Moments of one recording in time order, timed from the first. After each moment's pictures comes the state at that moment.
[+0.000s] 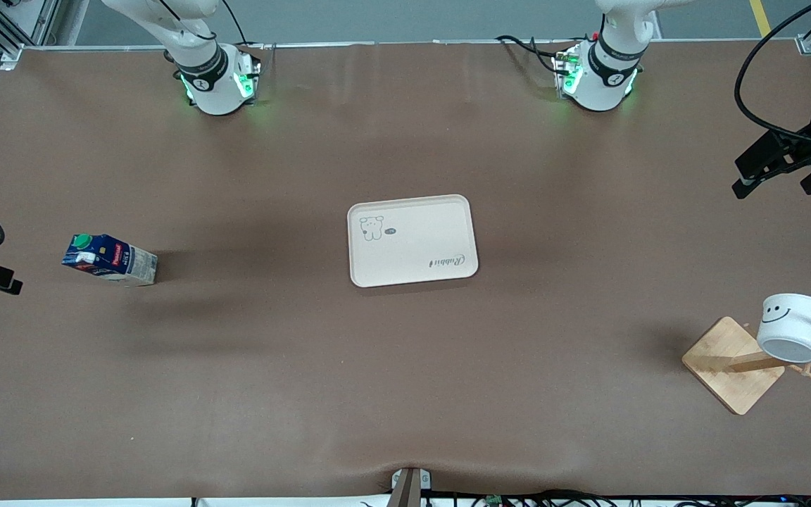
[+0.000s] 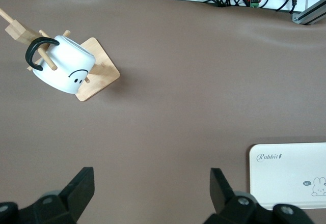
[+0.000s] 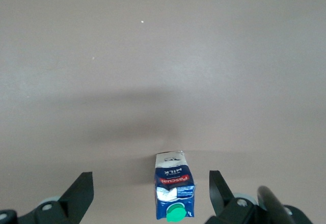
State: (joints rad) left arm 0.17 -0.02 -0.26 -1.49 -0.01 1.66 -0.16; right arm -0.11 0.38 -0.07 -1.25 0.03 1.66 -0.14
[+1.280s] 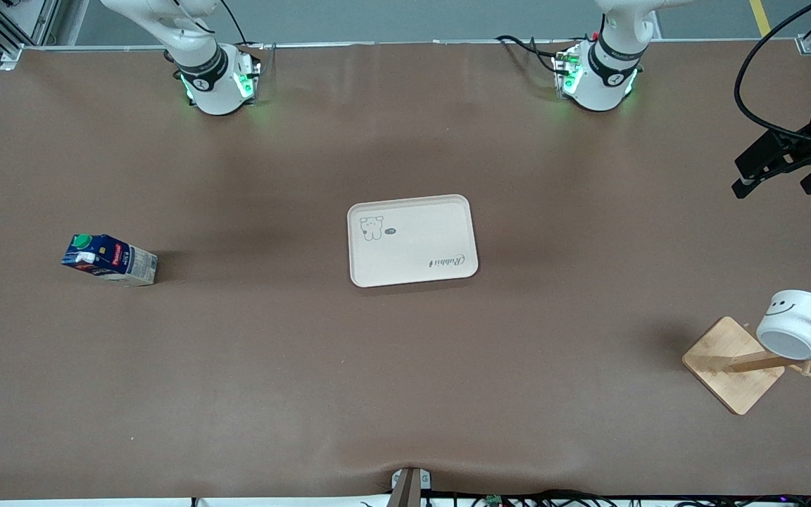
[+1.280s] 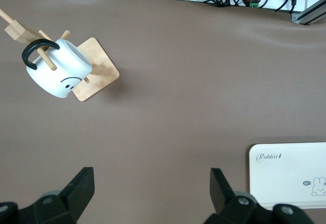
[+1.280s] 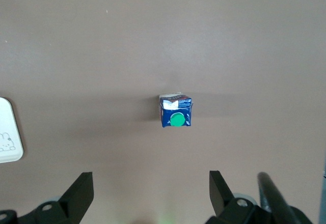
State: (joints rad) left arm 0.17 -0.02 -0.26 -1.49 -0.02 1.66 -0.16; right arm -0.09 0.11 -0.08 -1.31 -0.01 1.40 -0.13
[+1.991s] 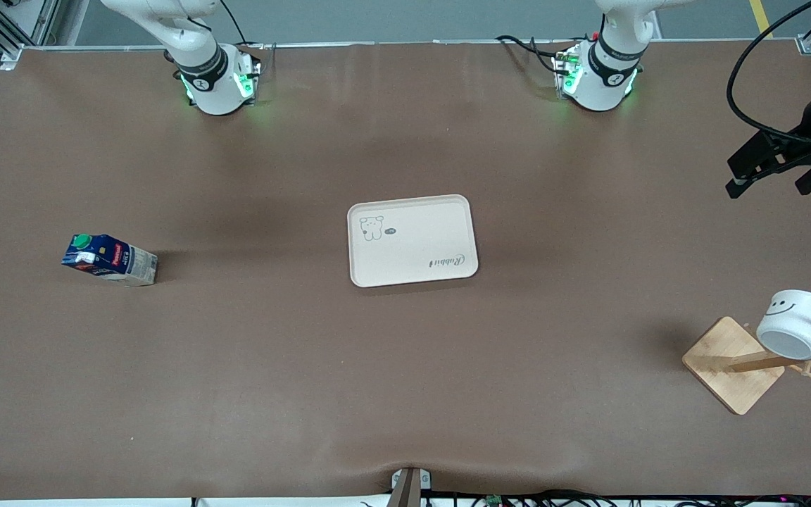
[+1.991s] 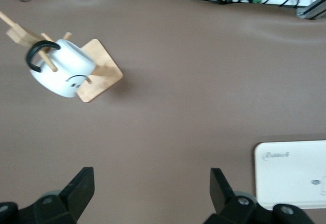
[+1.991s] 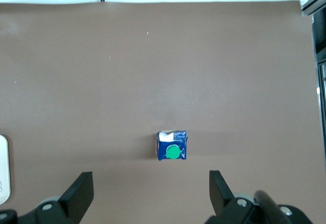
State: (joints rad) left arm 0.17 -0.02 -0.28 -1.49 0.04 1.65 -0.16; right arm -0.09 -0.14 -0.07 -1.62 -0.02 1.70 -0.13
